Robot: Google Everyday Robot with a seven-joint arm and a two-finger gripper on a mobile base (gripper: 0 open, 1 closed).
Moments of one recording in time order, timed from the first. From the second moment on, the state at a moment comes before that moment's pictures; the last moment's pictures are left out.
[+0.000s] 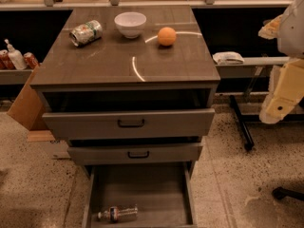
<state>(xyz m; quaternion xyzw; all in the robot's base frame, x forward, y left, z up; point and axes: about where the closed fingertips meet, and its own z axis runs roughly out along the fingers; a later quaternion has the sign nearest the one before) 0.438 -0.215 0.984 -0.60 0.78 -0.04 0.17</state>
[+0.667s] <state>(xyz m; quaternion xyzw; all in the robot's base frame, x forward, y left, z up) 0.442 -0.197 0.954 -0.61 0.77 -0.01 0.18</state>
